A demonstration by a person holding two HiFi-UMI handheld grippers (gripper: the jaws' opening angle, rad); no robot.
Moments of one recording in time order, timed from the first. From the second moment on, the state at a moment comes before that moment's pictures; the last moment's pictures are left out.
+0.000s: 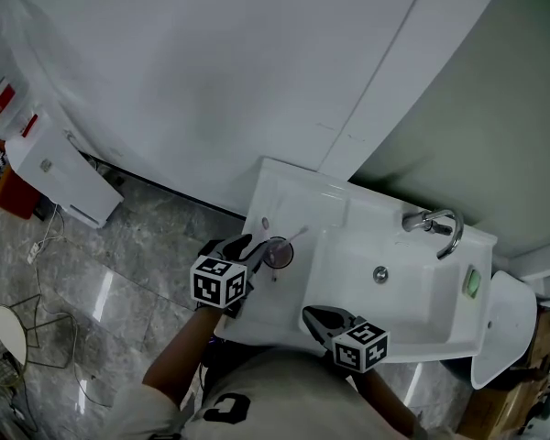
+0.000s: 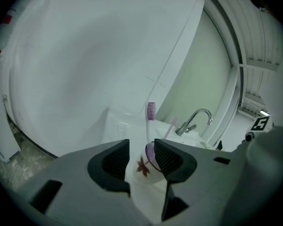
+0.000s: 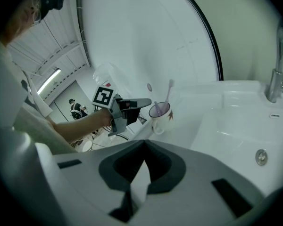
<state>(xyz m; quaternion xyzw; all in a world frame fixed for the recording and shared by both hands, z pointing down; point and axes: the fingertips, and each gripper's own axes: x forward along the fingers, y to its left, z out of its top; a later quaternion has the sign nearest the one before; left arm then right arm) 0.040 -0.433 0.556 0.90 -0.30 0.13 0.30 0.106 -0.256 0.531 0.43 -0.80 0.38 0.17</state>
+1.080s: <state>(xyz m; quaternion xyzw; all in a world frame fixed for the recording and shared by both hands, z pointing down) -0.002 -0.357 0.475 0.93 -0.27 0.08 0.25 0.074 -0.229 0.463 0.38 -0.87 0.26 0.16</state>
